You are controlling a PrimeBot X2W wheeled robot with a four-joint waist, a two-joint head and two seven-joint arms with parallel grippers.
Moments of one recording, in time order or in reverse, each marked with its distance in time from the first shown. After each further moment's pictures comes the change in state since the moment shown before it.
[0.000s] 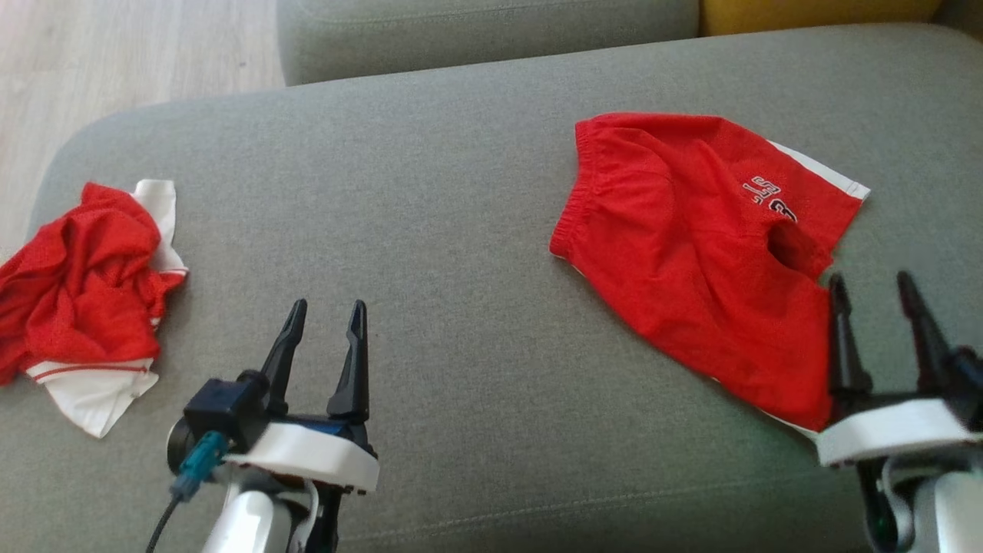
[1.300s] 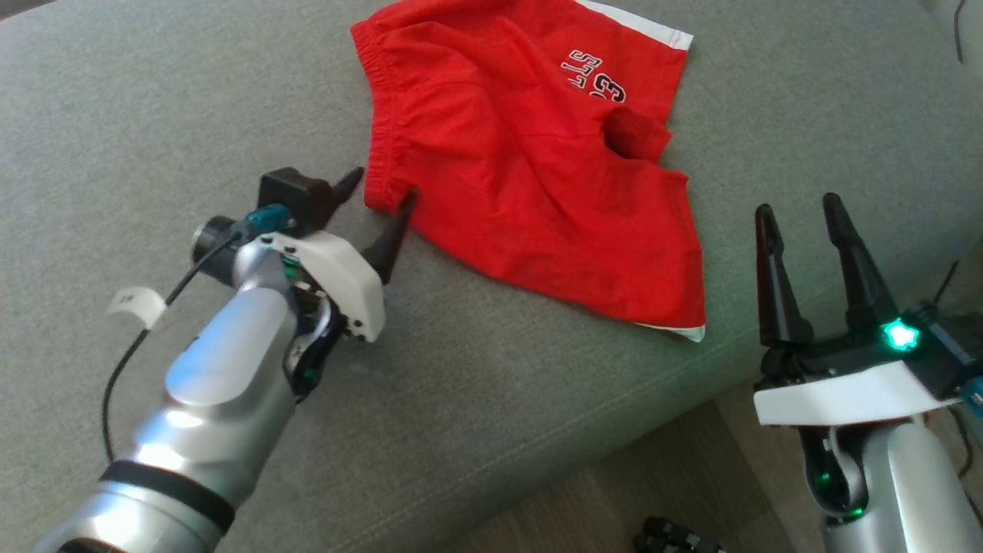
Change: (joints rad) left arm -0.663 0.145 -0.450 0.599 -0.234 -0.117 0.087; right arm -0.073 -0.001 0.203 -0.124 0.154 0.000 -0.038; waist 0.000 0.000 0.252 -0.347
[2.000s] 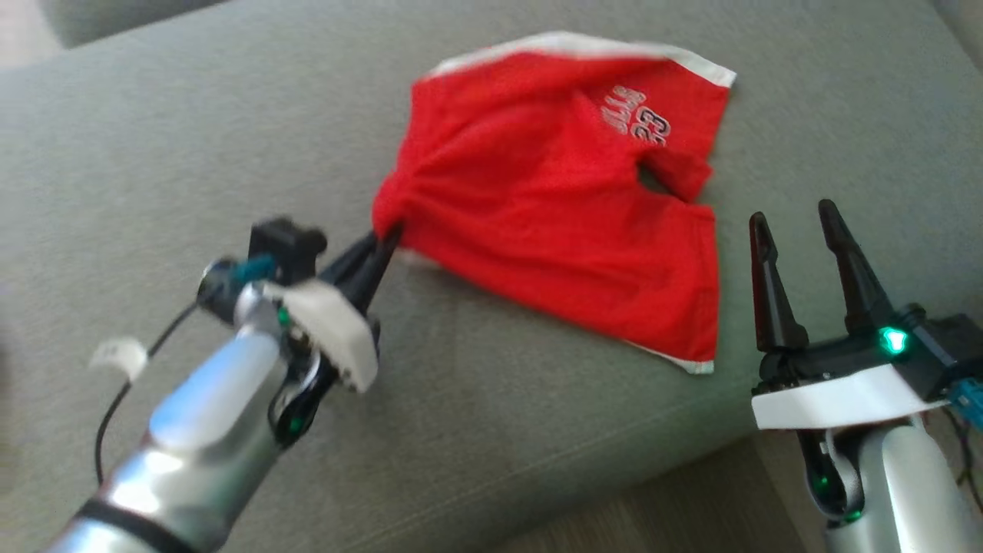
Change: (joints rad) left arm 0.065 0.109 -0.179 -0.116 -0.191 0.000 -0.079; right arm 0.004 0.000 -0.001 0.017 -0.061 0.000 0.000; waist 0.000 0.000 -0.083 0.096
